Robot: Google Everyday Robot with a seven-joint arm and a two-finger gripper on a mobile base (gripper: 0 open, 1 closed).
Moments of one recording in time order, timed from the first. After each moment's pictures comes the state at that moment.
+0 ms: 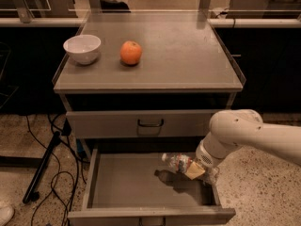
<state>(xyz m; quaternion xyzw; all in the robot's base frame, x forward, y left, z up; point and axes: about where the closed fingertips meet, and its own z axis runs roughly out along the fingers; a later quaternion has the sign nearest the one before) 0.481 -0.170 0.567 -0.44 0.89 0.08 0.09</state>
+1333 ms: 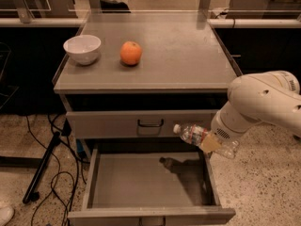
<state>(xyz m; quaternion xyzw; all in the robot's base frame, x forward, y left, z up) 0.505 -0.201 0.705 -0.43 0.89 -0.01 0.14</state>
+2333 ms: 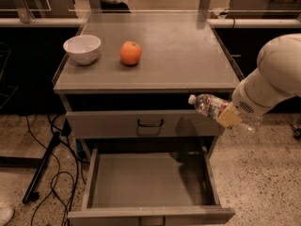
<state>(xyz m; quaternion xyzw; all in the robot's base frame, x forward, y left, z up) 0.521 -0.235 0.808 -0.41 0.89 -0.07 0.20</state>
